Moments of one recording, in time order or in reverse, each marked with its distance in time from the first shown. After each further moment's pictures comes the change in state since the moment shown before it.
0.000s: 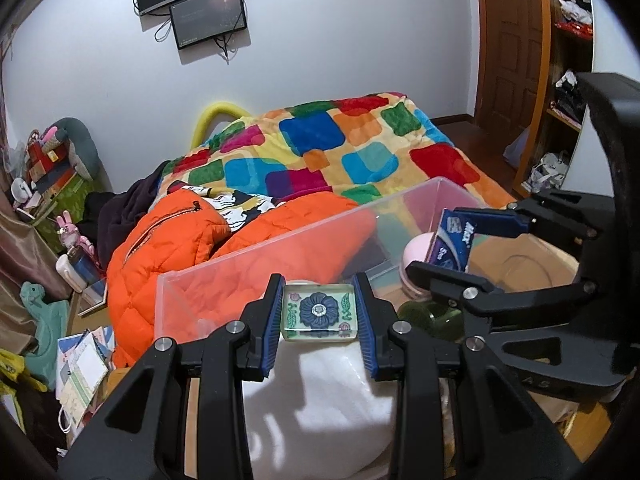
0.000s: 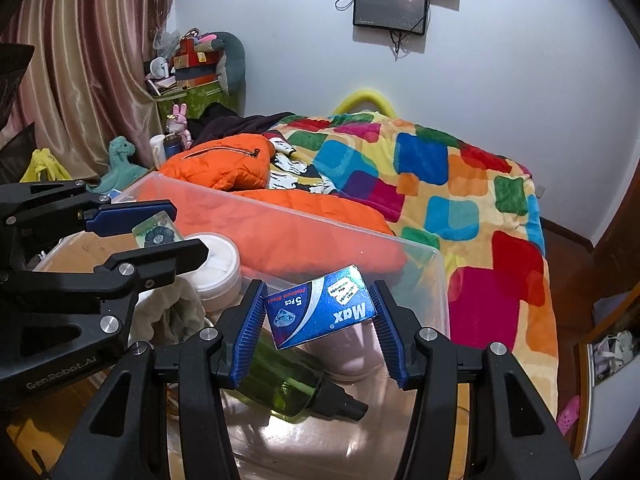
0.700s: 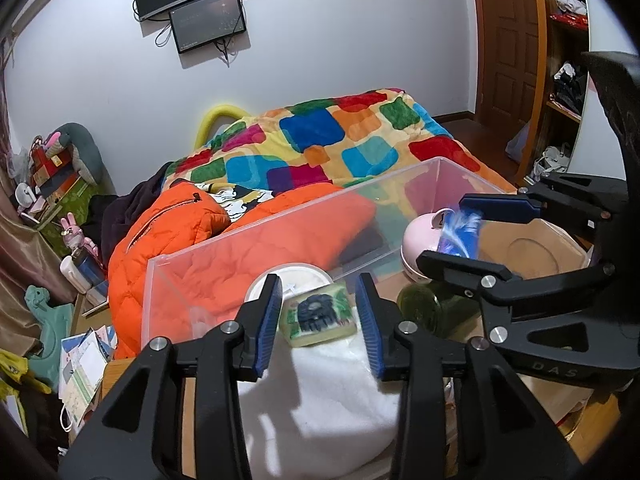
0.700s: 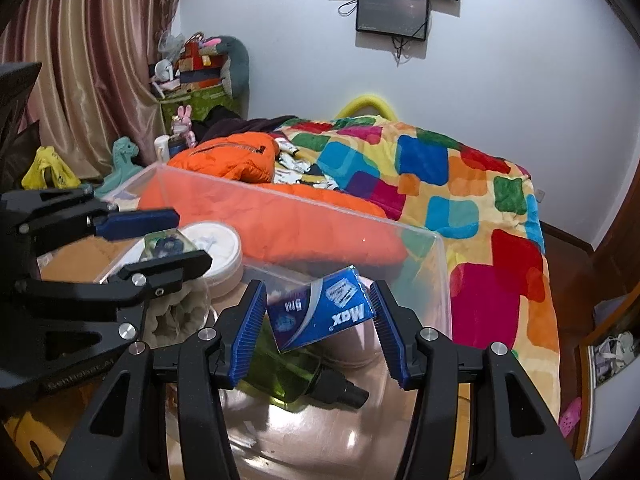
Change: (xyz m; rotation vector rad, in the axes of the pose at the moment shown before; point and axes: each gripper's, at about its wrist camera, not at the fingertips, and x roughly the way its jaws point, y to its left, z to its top) left arm 0.000 -0.008 -0.021 0.015 -0.017 0.011; right arm -0.009 0.003 -0.015 -0.020 -0.026 -0.001
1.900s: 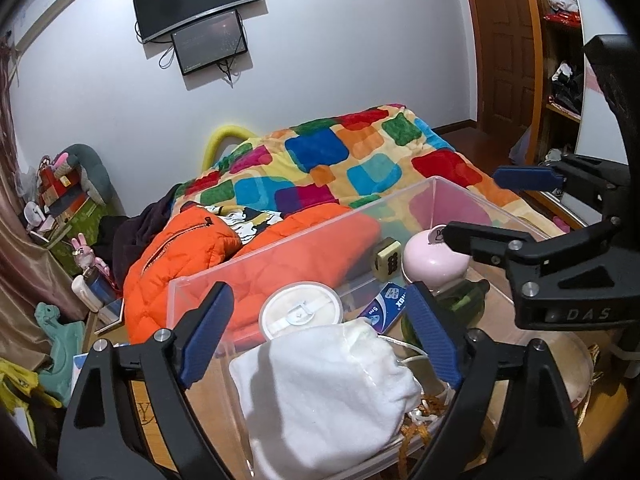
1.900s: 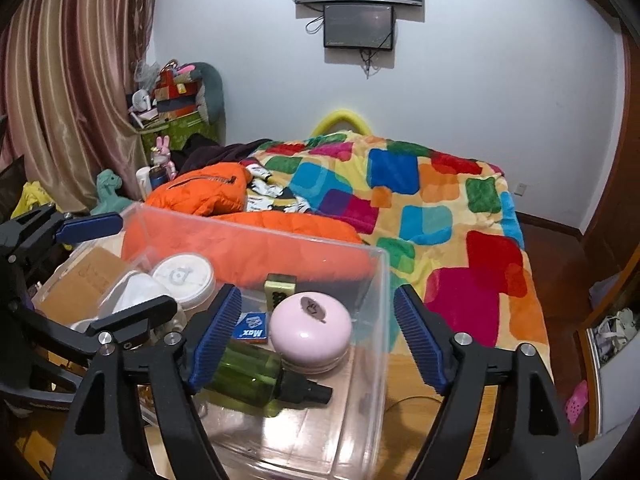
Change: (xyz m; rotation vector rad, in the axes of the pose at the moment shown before) left arm -0.014 -0.003 0.007 0.041 -0.060 0.040; right arm -0.023 -0.028 0.006 0.114 -0.067 -0.060
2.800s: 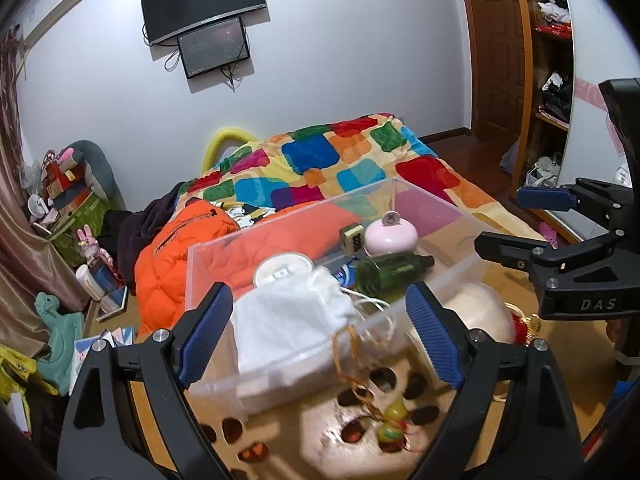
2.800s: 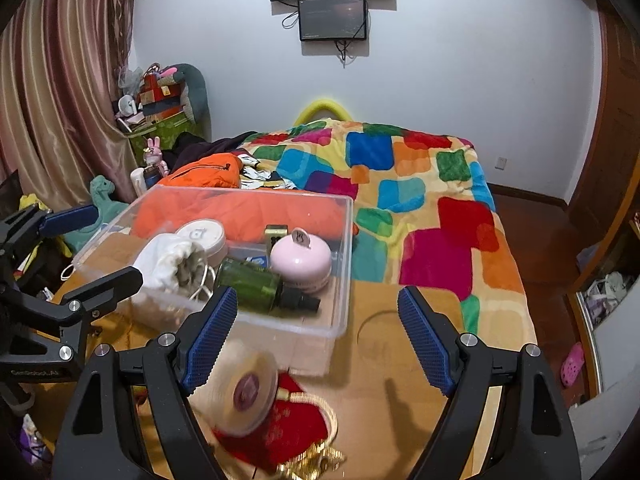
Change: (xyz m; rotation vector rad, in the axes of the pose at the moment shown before) left arm -0.070 -0.018 -0.020 -0.033 -0.016 -0.019; right arm -0.075 -0.005 -0.033 0.076 0.048 -0.025
